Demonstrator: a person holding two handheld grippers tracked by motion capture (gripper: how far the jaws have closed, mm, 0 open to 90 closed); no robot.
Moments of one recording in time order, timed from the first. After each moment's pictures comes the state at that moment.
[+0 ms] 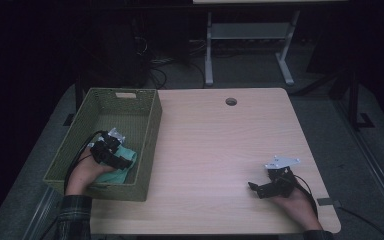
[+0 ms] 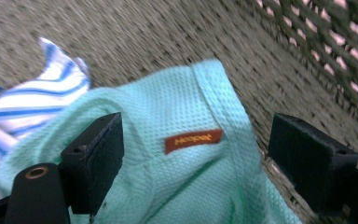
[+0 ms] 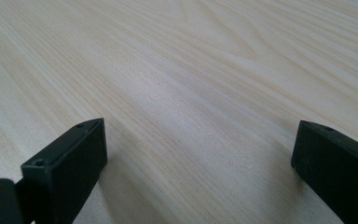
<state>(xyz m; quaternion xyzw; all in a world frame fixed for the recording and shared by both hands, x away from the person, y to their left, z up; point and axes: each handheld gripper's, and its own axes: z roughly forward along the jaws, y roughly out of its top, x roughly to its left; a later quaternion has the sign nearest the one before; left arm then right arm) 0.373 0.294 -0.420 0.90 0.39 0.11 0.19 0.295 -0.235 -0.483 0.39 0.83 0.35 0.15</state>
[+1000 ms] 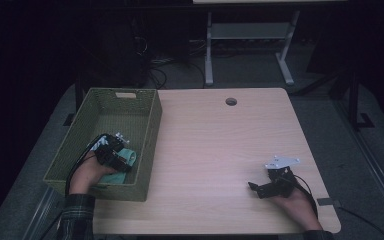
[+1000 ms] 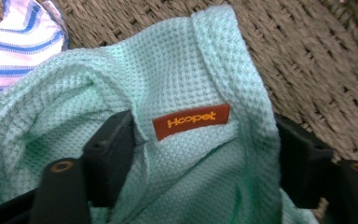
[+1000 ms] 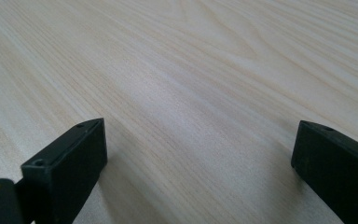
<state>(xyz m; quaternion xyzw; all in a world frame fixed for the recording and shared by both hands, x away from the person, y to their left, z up) 0.379 0.291 -0.434 0.90 0.42 0.07 0.13 0.295 -0.235 -0.483 0.39 0.83 0.35 0.15</state>
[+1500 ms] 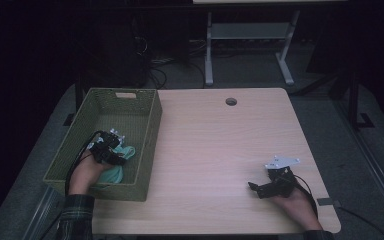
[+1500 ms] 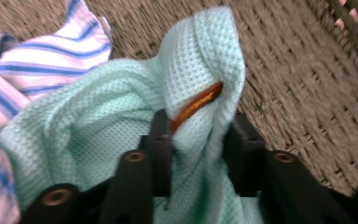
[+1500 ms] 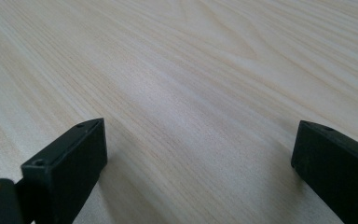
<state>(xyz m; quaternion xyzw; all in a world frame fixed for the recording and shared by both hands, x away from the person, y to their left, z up) 0.379 0.299 -0.419 0.87 0.46 0.10 0.15 0.295 -0.235 -0.483 0.39 0.83 0.36 0.15</state>
